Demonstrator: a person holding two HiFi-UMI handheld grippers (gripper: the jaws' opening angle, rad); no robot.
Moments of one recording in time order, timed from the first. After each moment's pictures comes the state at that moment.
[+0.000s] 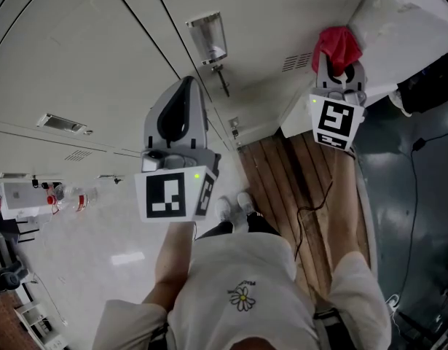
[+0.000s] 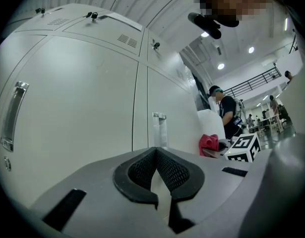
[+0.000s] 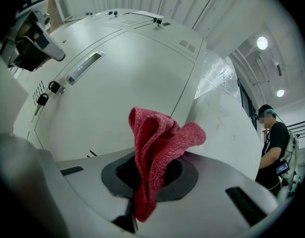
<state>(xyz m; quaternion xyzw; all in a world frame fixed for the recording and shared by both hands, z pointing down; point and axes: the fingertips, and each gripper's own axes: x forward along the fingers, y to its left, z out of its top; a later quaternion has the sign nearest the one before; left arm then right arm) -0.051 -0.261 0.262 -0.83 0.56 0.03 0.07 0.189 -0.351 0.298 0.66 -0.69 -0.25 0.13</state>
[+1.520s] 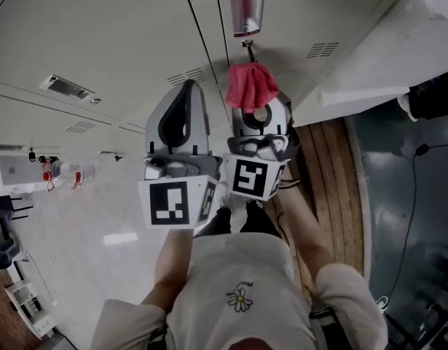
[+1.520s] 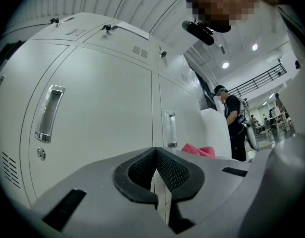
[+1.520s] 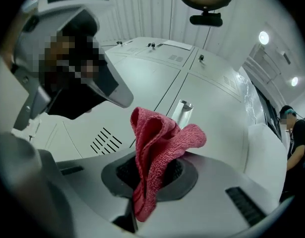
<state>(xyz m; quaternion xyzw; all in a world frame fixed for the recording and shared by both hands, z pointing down) -0.097 -0.223 0.287 -0.80 0.59 0.04 0.06 -0.035 -0.248 0.338 0.56 -0.78 -0.29 0.08</state>
